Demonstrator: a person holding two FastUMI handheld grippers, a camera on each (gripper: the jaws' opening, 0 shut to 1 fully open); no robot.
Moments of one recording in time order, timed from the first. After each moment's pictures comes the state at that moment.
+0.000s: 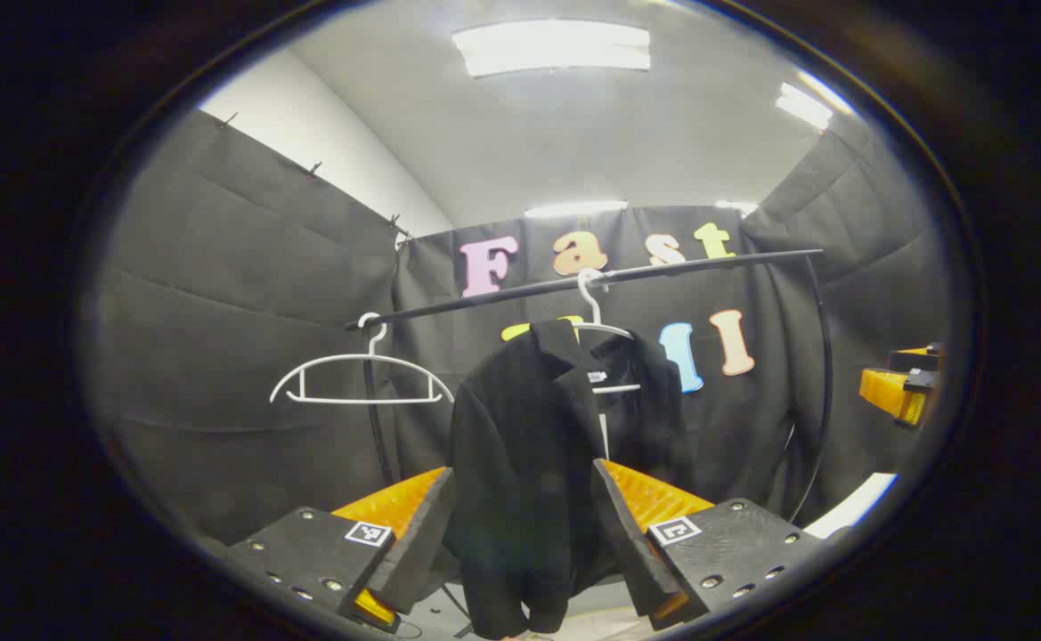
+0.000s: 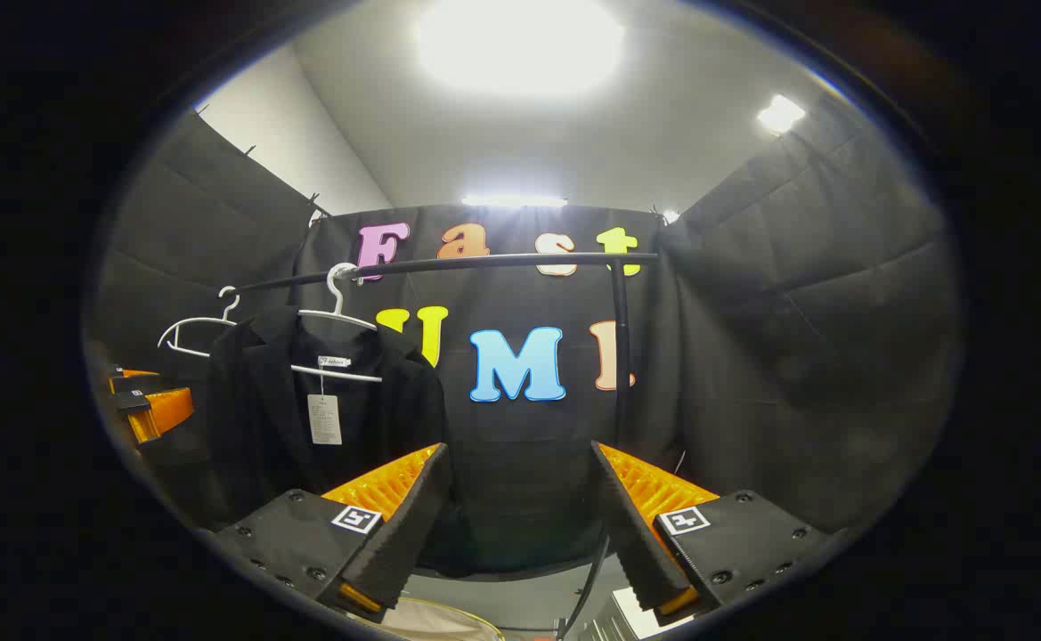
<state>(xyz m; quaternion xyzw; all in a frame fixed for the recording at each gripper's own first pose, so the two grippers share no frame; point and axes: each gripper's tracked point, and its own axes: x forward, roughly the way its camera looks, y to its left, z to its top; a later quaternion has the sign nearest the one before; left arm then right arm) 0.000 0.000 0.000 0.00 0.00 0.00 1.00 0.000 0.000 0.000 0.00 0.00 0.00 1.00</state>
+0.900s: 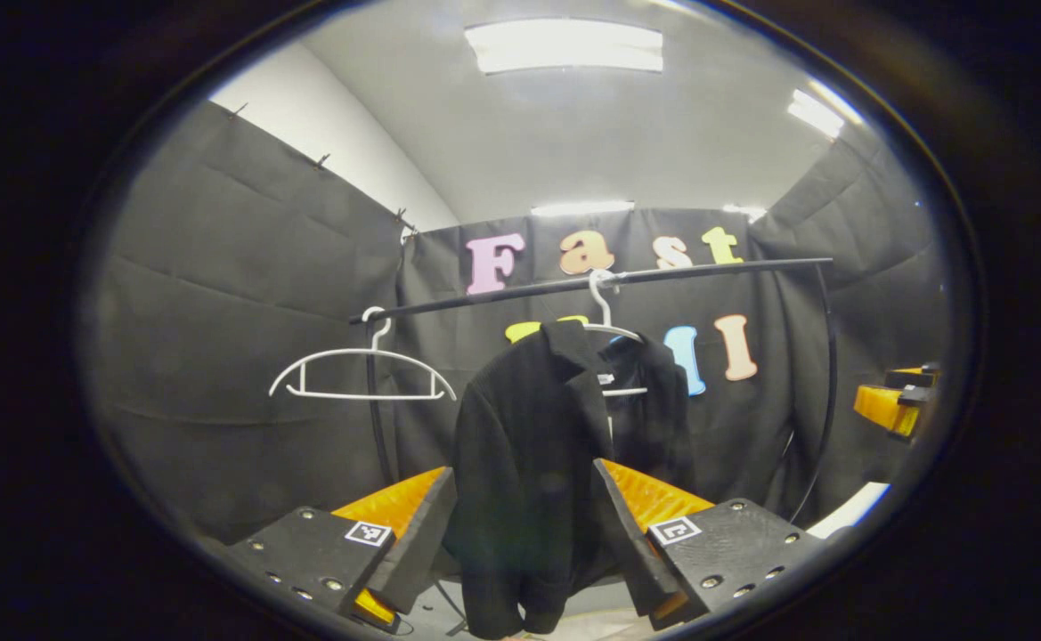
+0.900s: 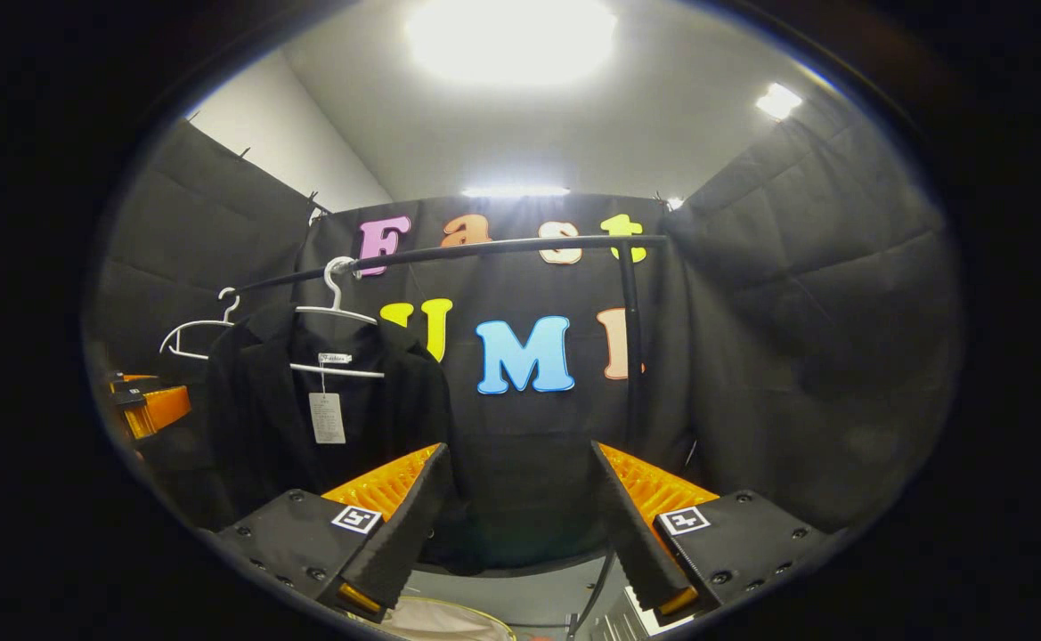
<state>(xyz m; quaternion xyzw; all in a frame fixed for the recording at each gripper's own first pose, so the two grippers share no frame) 0.006 0.007 0.001 -0.01 0.00 0.00 1.00 0.016 0.008 -0.009 0.02 0.02 0.01 1.00</state>
